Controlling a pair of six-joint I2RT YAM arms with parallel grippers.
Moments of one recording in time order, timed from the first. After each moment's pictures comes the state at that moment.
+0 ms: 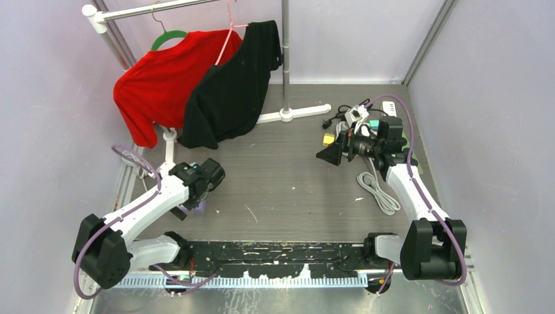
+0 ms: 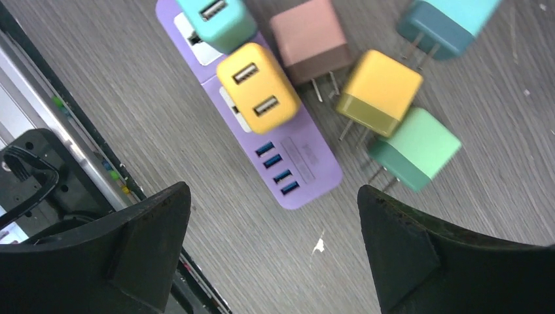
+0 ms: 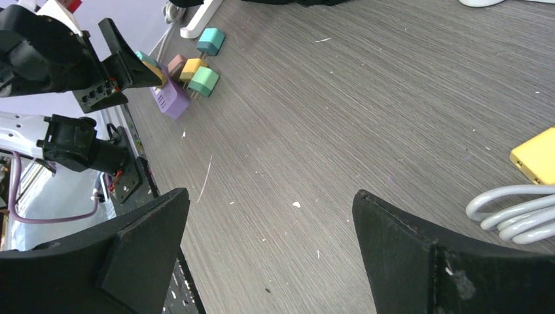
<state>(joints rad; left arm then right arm) -0.62 1.17 0.81 -1.23 -0.69 -1.60 -0.01 1.19 0.79 -0.11 -1.02 0.10</state>
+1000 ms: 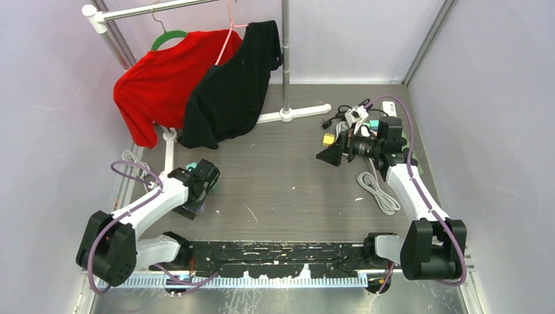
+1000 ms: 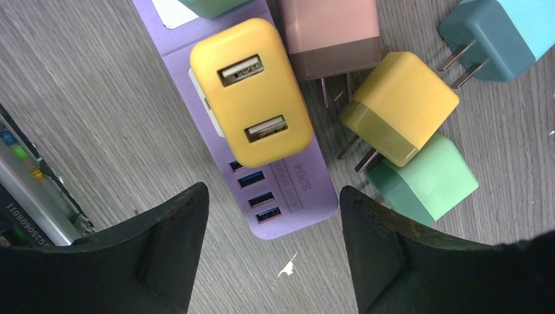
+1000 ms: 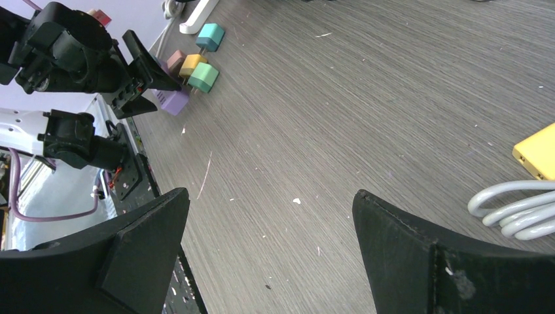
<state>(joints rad) -0.45 1.18 0.64 -0.96 -0.55 -1.65 -0.01 1.19 0.79 -0.13 -1.02 0.08</state>
